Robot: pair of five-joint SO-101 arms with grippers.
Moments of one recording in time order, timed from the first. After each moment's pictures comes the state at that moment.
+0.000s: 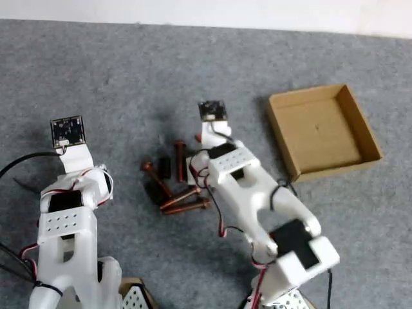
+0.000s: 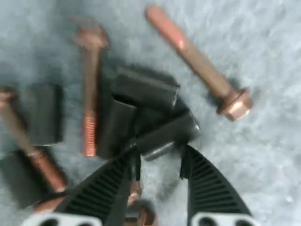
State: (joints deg) left arm -19.2 -46.5 68.7 41.4 6.0; right arm -32.8 5.9 29.1 45.7 -18.2
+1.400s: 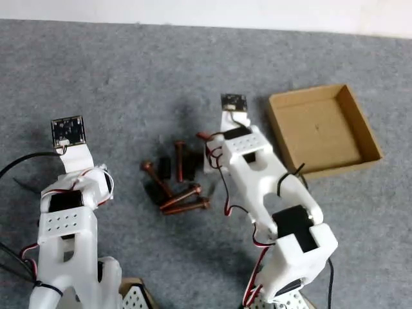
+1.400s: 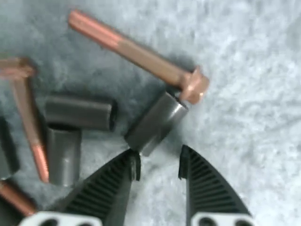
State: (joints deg) left arm -19.0 -46.5 68.7 41.4 6.0; right arm -23.9 9.1 20.3 53.6 -18.2
